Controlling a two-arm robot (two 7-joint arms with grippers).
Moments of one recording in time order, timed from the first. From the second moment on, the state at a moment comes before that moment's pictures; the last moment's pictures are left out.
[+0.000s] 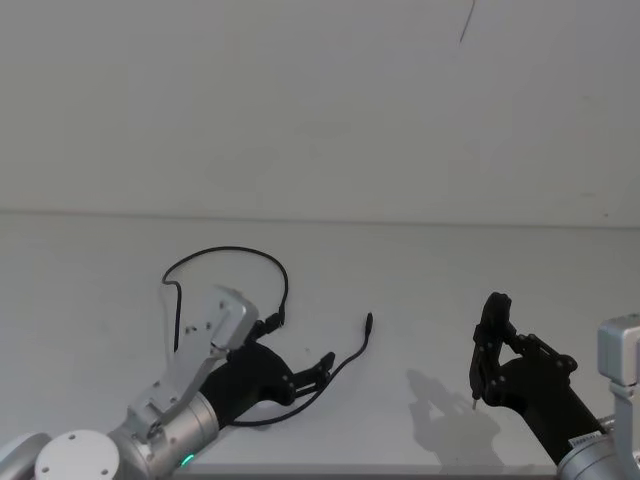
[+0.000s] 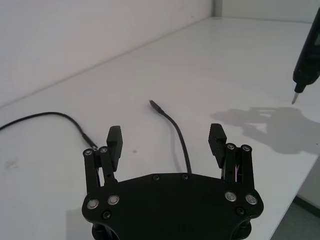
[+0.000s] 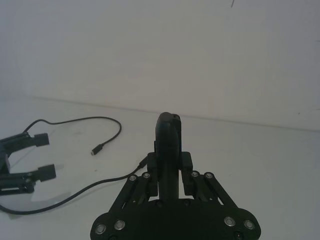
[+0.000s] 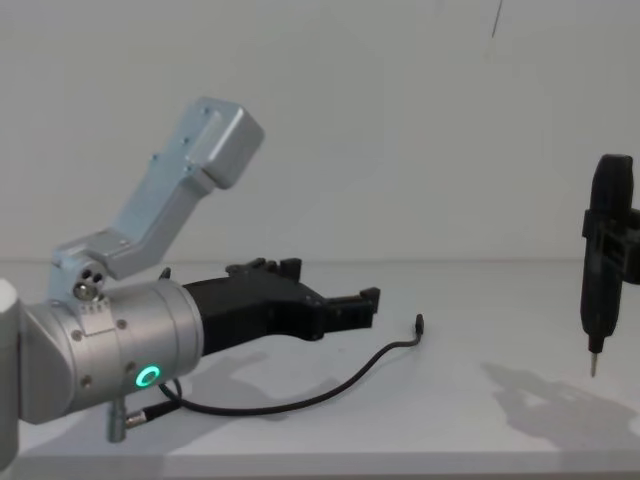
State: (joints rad) left arm -0.38 0.30 0.53 -1.40 -0.30 0.01 -0.31; right arm -0.01 0.34 -0.23 -1.77 0.29 0.03 0.07
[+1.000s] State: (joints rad) left arm -0.46 0.22 0.57 -1.24 -0.27 0.01 -0.37; right arm -0.01 0.34 -0.23 -1.77 0.29 0.03 0.07
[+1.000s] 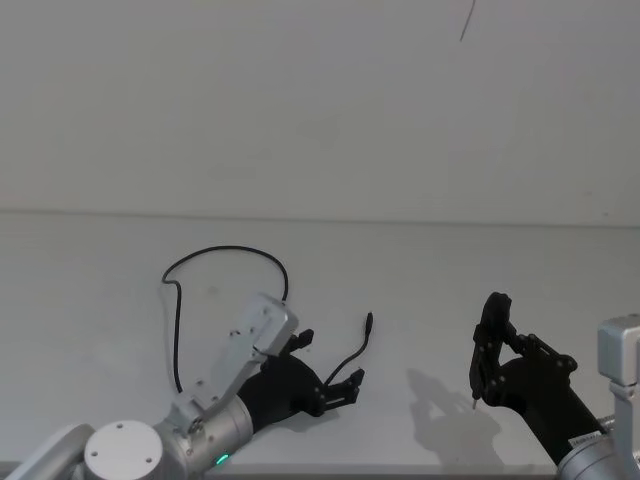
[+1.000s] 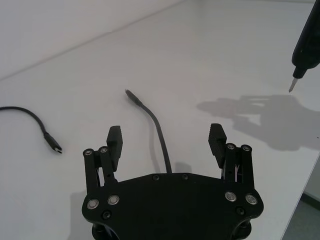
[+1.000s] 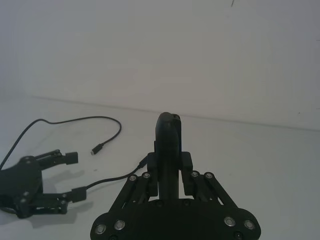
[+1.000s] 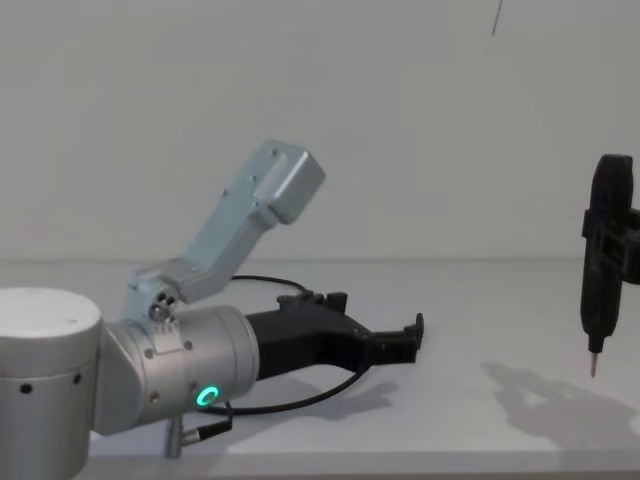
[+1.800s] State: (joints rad) left arm -0.48 0.13 0.53 -1.15 -0.28 0.10 -0.31; right arm -0.01 0.34 -0.23 -1.77 0.29 0.03 0.07
